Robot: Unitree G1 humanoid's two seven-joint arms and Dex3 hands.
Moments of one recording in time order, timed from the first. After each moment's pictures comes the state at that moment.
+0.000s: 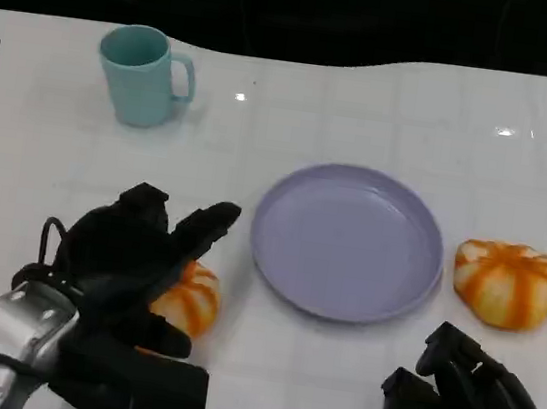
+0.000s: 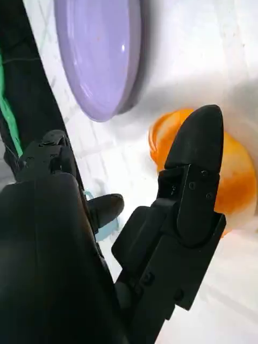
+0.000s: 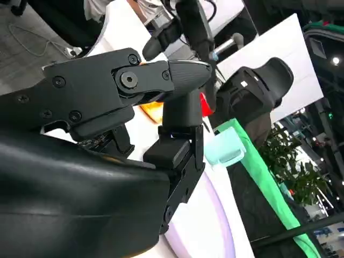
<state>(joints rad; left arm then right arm) -0.26 0.37 -0.35 0.13 1.05 -0.16 -0.07 -0.05 0.05 -0.18 0.53 0.48 -0.09 0.86</state>
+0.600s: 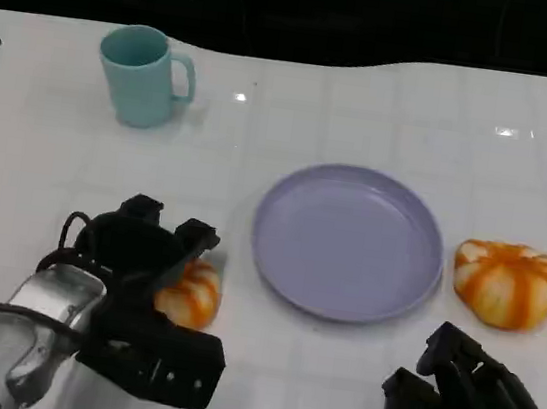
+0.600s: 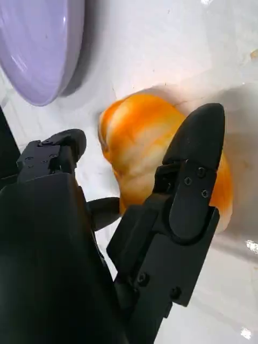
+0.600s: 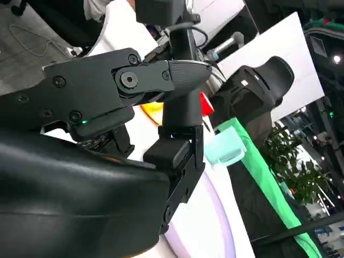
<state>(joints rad) -0.47 0.33 -0.50 0.50 0.98 -0.08 -0.09 -0.04 0.05 -0.18 0.49 0.48 -0.07 0.84</state>
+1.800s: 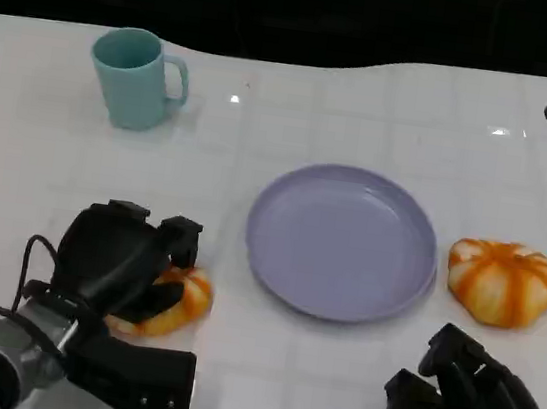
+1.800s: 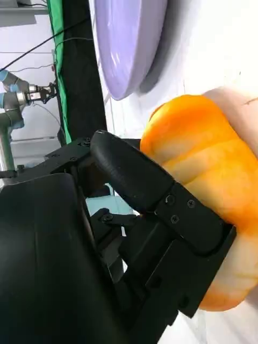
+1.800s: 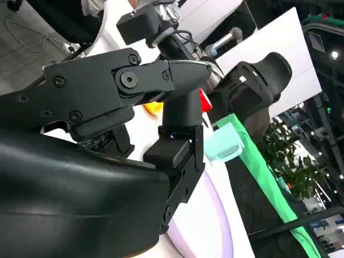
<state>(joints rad) -0.68 0.24 -0.70 1.25 0.91 -0.40 0.87 -0.03 0.05 -0.18 0.48 0.48 -0.07 0.83</state>
